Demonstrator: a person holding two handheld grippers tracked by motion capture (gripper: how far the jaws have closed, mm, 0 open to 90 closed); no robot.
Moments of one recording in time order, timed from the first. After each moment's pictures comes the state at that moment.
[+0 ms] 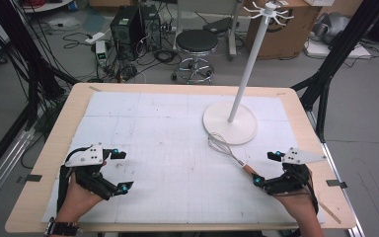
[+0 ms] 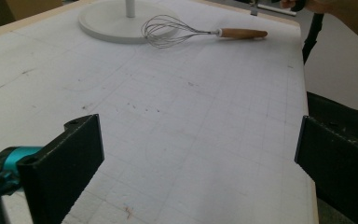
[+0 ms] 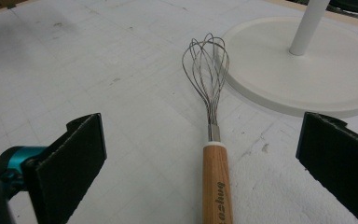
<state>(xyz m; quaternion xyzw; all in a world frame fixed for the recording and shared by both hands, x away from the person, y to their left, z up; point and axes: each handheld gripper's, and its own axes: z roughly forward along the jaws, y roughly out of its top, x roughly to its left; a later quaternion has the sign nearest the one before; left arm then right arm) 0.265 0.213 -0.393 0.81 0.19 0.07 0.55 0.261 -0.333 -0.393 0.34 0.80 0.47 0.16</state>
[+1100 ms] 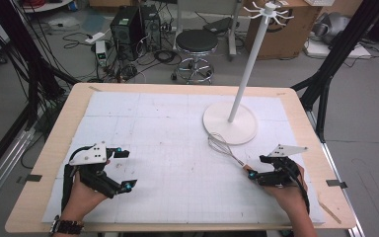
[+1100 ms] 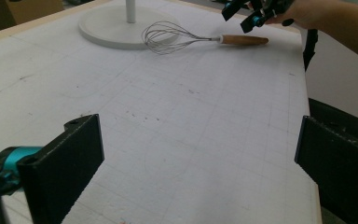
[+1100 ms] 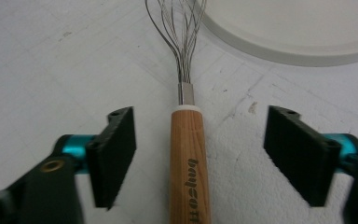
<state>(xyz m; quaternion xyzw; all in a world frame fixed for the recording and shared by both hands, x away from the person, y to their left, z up) 0.270 0.205 -0.396 0.81 0.20 0.07 0.55 0.289 -0.327 -0.419 0.38 0.83 0.39 0.13</state>
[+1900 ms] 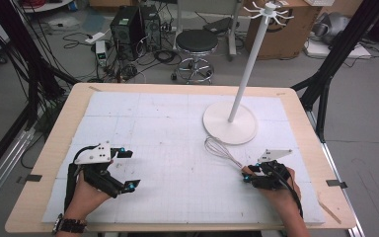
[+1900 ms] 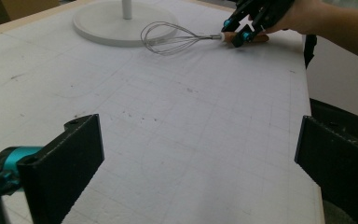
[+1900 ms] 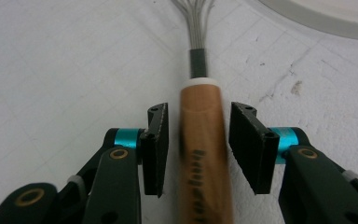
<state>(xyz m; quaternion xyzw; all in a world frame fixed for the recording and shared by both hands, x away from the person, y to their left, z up) 0.273 0.198 -0.398 0.81 0.19 0.06 0.55 0.289 -0.307 -0.436 0.36 0.87 0.33 0.11</state>
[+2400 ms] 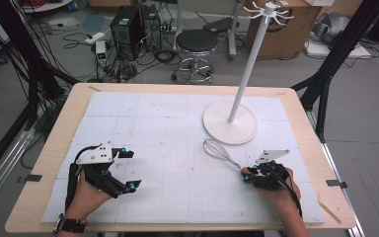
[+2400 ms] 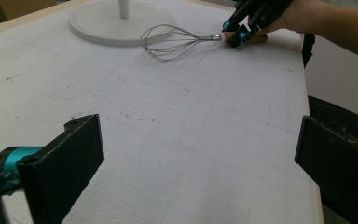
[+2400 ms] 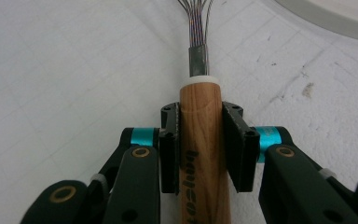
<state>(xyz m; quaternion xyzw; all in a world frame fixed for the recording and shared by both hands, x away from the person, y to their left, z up) 0.272 0.196 -0.397 0.81 0.19 0.06 0.55 0.289 -0.304 -0.436 0.34 0.88 0.32 0.11</state>
